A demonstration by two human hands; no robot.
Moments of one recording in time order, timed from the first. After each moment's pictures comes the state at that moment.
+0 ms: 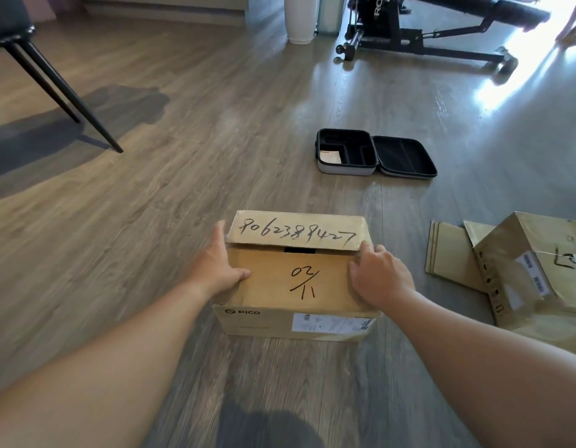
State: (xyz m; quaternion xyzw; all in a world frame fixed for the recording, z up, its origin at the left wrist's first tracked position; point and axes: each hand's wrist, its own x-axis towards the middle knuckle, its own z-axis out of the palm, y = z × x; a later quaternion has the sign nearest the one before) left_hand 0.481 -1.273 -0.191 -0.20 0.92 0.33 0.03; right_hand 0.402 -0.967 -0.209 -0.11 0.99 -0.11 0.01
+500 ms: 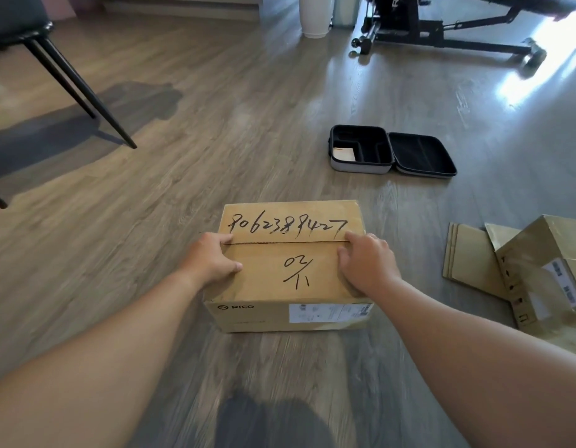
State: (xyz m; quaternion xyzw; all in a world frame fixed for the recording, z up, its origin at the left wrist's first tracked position) left_hand 0.477 -1.298 -0.174 -0.23 0.91 0.33 0.04; right_hand 0.389 -1.013 -0.195 -0.14 0.97 -0.21 -0.01
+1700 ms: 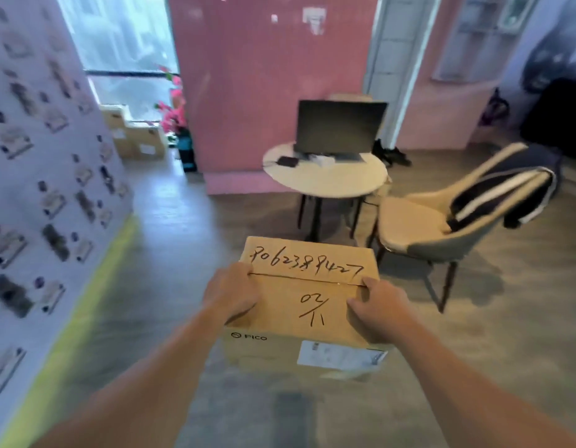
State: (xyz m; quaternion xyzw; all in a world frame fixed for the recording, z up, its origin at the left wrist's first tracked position) left_hand 1.049 -1.540 0.500 -0.68 0.69 0.21 -0.17; right_hand 0.760 -1.490 0.488 -0.61 0.77 -0.11 0.13
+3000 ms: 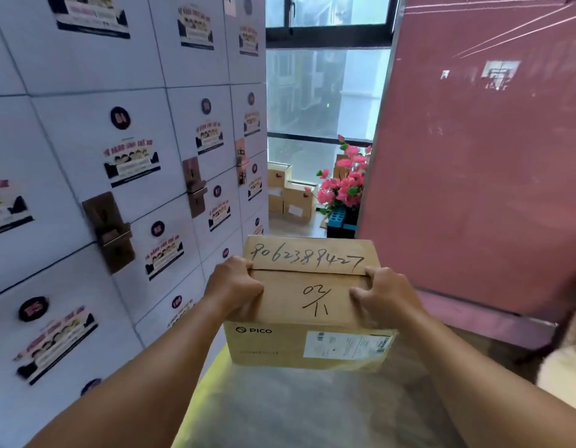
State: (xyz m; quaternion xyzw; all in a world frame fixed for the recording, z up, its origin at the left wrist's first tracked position) left_hand 1.554 -2.213 0.610 -0.80 0.50 0.13 -0.29; right_hand 1.273 -2.316 0.613 -0.79 0.55 -0.18 0.19
